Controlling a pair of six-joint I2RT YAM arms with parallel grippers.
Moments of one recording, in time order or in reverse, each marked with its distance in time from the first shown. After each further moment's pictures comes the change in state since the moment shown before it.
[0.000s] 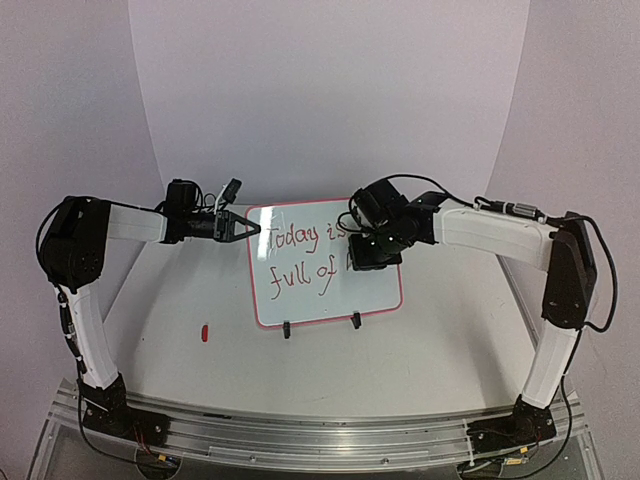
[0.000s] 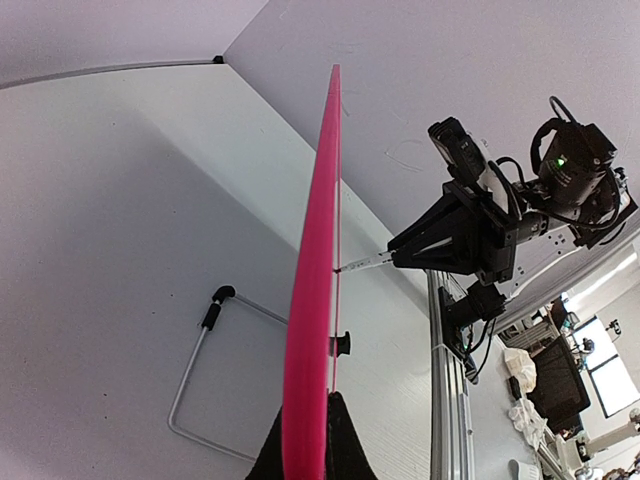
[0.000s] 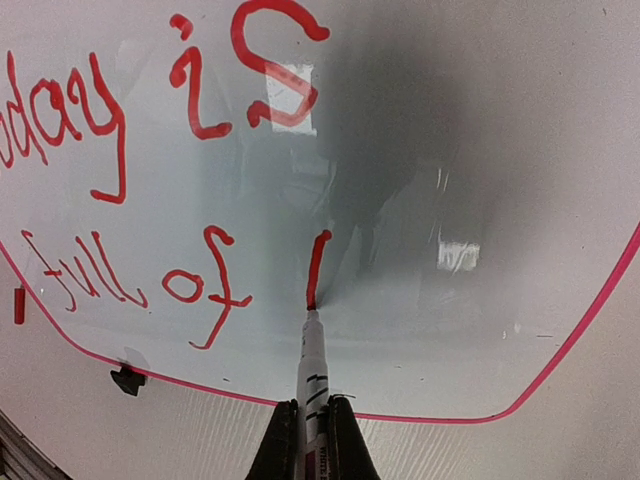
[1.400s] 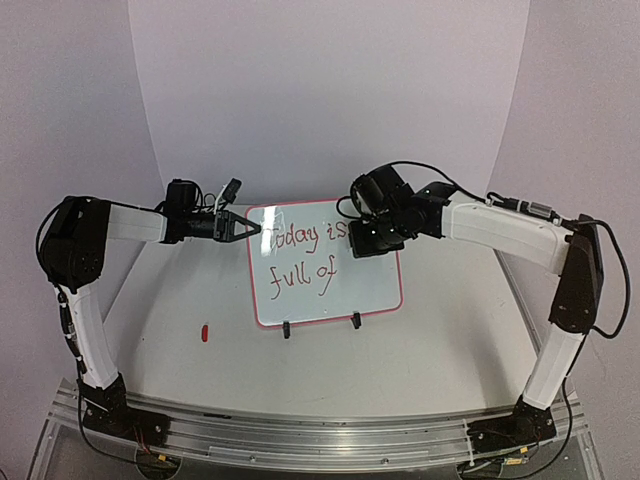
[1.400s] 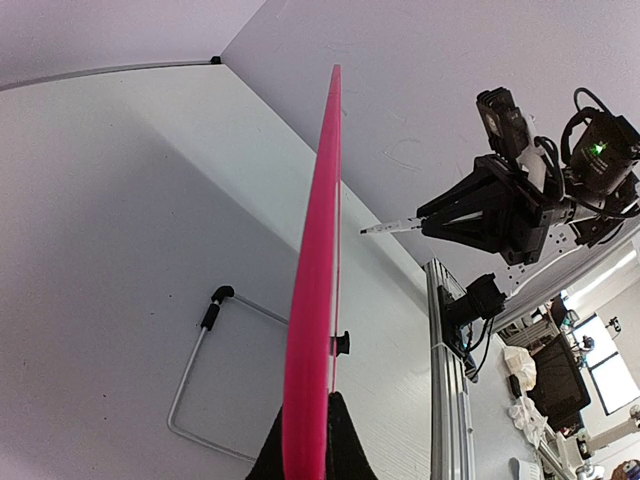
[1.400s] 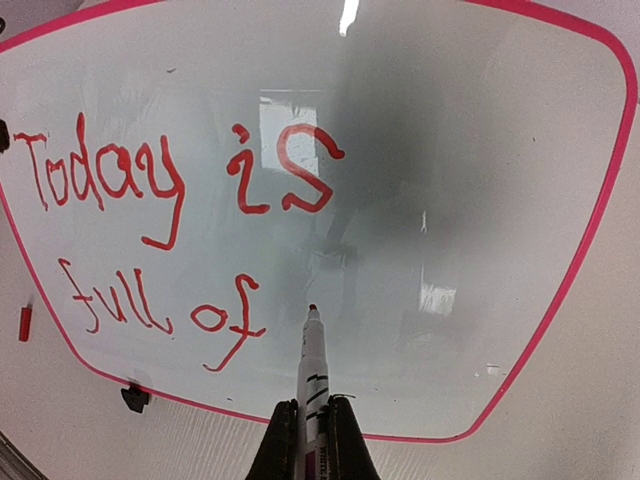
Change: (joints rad) left arm 0.000 0.000 0.000 0.002 0.006 0.005; right arm 0.032 -0.048 0.046 -0.002 0.103 -0.061
